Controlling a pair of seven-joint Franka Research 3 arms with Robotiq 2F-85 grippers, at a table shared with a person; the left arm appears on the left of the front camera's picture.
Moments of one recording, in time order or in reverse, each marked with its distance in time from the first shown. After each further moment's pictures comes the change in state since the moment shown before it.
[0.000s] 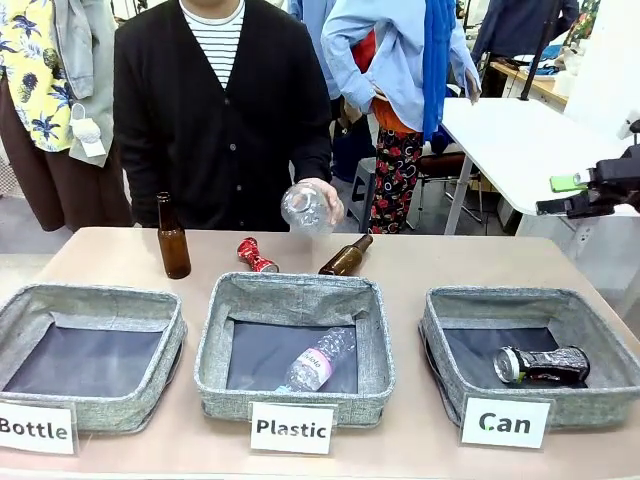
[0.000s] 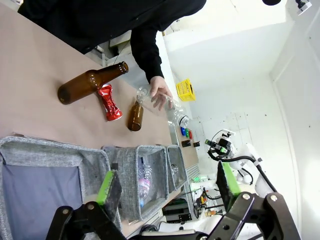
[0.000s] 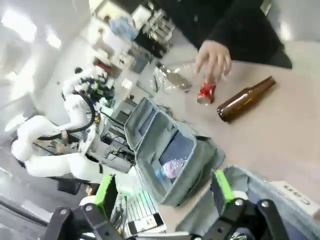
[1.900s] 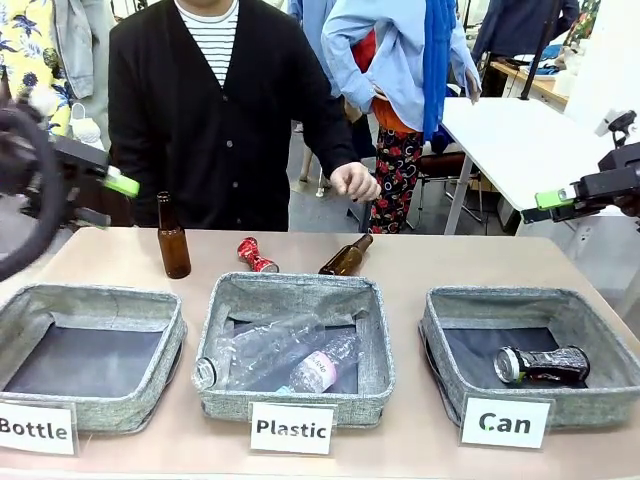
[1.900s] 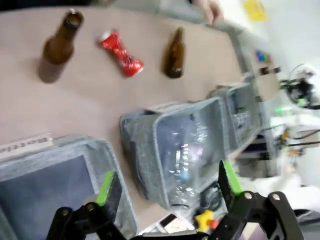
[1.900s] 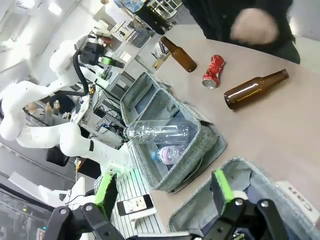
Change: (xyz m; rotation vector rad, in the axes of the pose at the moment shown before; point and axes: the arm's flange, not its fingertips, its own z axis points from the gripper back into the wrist) left arm -0.028 -0.098 -0.200 0.447 0.405 -0.284; right arm -0.002 0.012 -0.023 -0.003 0.124 0.108
